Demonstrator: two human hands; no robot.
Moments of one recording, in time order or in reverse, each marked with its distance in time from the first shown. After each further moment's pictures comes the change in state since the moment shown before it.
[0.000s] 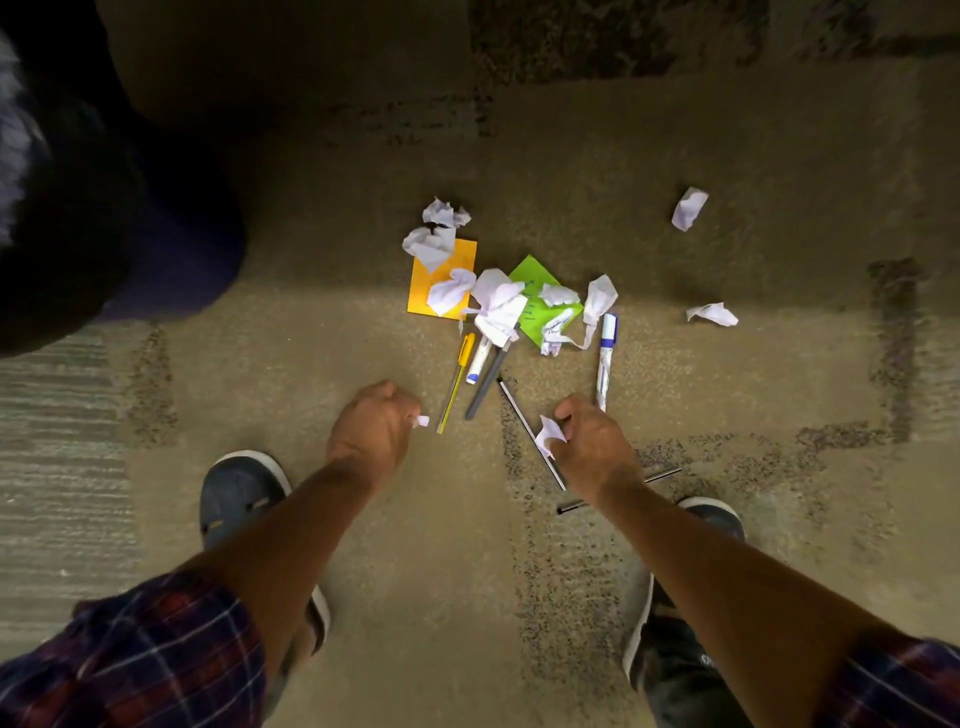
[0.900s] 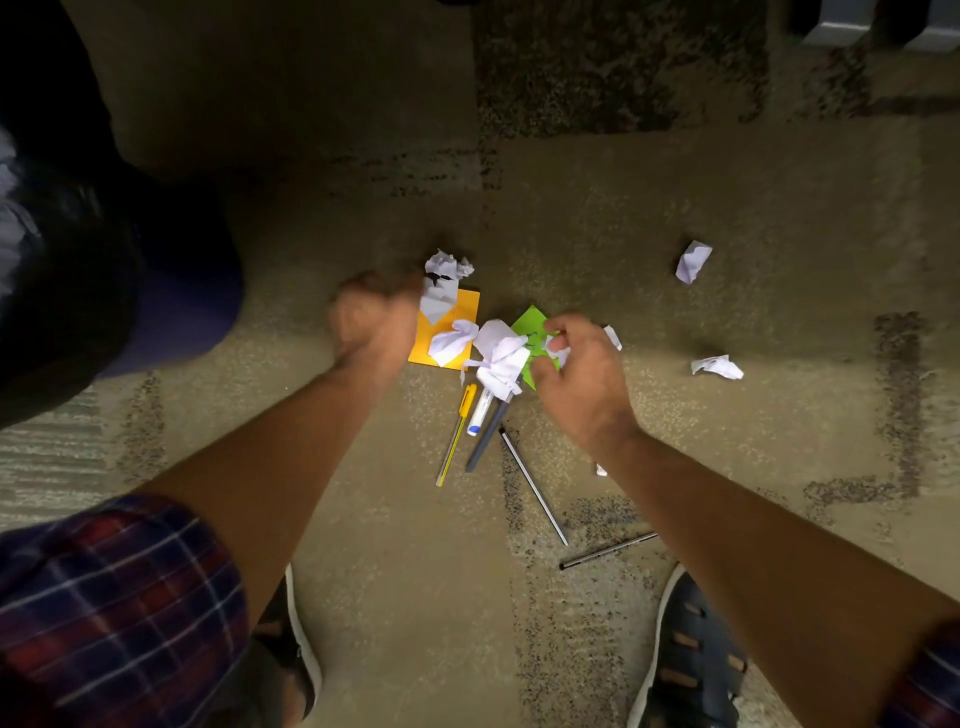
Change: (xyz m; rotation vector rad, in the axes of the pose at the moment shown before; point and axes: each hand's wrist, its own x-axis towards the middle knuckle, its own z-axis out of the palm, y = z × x) left_hand 0.134 0.052 -0.097 -0.682 0.509 -0.479; right_hand 0.070 -0.091 -0.067 0.256 0.307 -0.236
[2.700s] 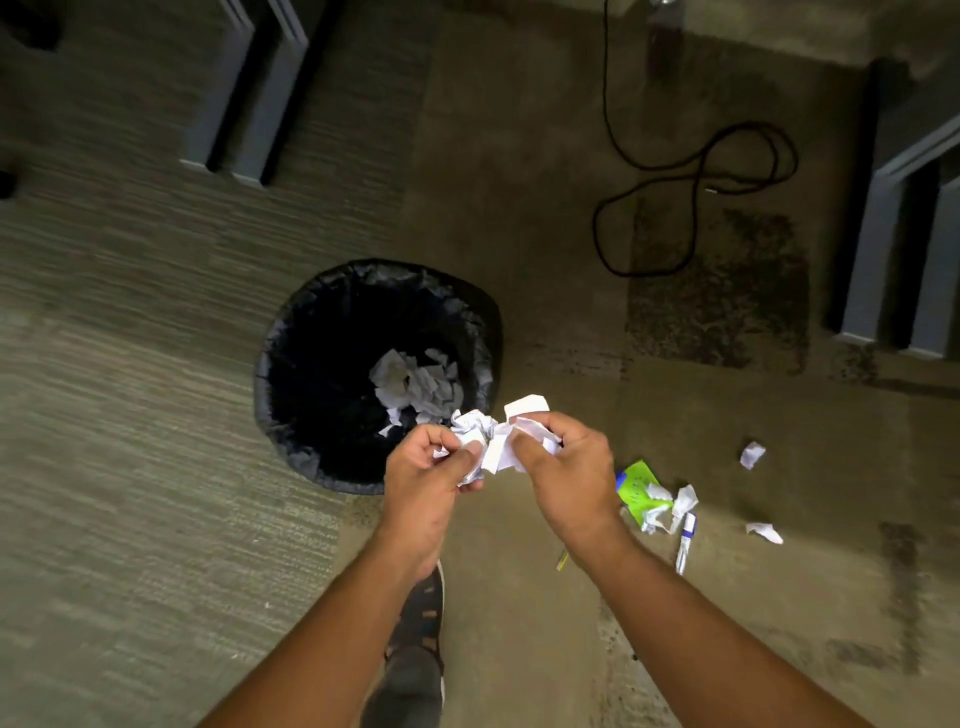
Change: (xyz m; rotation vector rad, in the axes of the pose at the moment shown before) left_hand -0.102 0.056 -0.315 -0.810 -0.194 -0.167; right_hand -0.107 -0.345 0.003 0.407 -0.107 -0.056
